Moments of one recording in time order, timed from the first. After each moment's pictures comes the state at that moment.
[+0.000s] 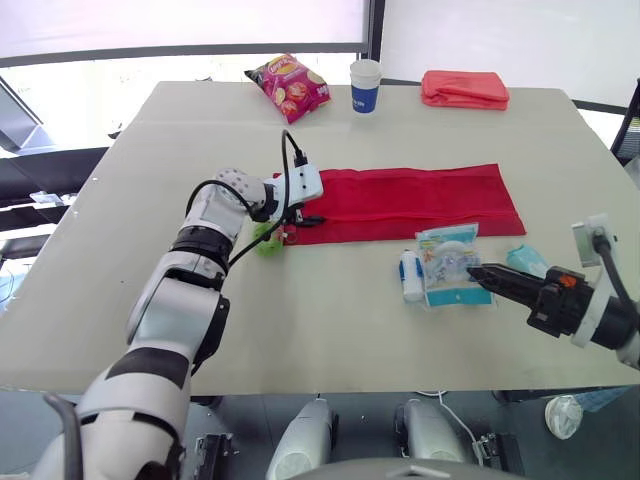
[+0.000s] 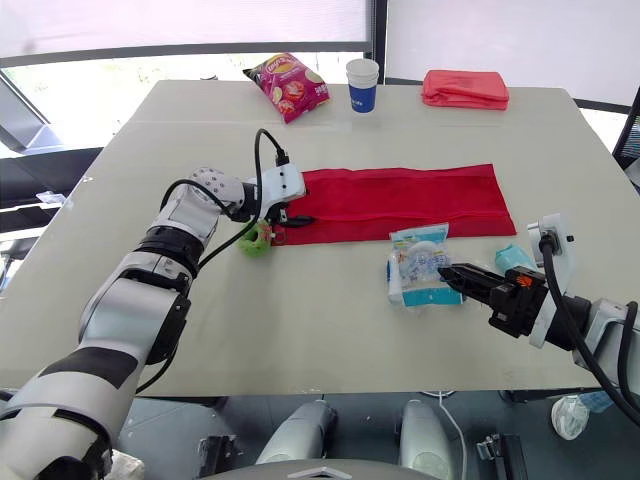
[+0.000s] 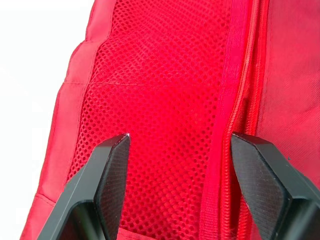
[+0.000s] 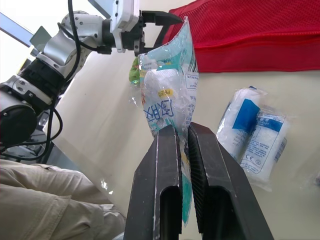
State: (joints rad) left arm -1.10 0.49 -0.28 1.06 0.26 -0.22 -0.98; right arm 0.14 -1.05 -0.40 -0.65 1.89 0.82 -0.01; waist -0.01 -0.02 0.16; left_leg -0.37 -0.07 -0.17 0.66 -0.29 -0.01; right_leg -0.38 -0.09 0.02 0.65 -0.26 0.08
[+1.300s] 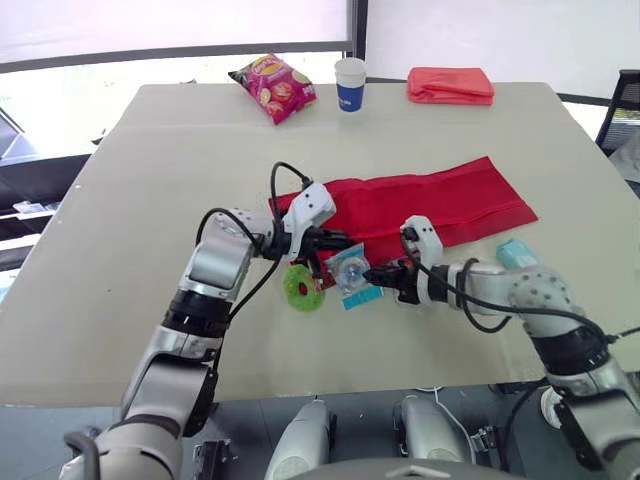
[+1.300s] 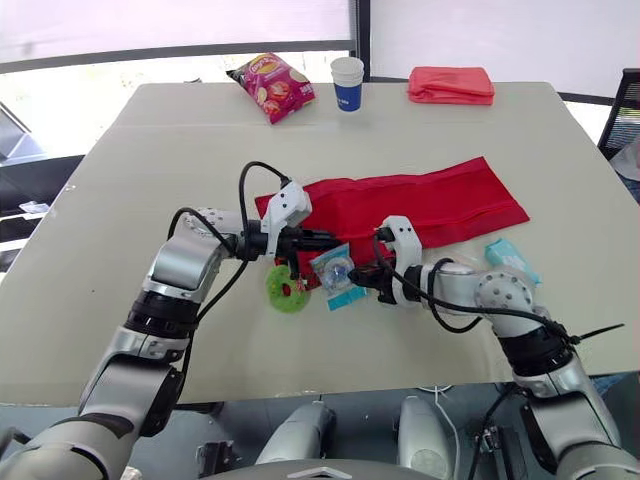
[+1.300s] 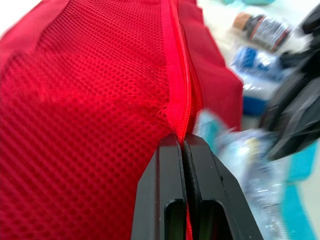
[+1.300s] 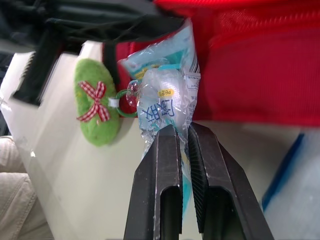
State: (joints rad) left arm -0.65 0.49 -0.17 0.07 -0.12 0.62 -1.15; right arm -0.55 -0.42 0.24 -0.11 1.35 1.09 -0.16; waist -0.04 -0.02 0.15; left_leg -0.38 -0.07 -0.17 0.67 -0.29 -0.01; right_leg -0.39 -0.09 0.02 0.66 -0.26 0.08
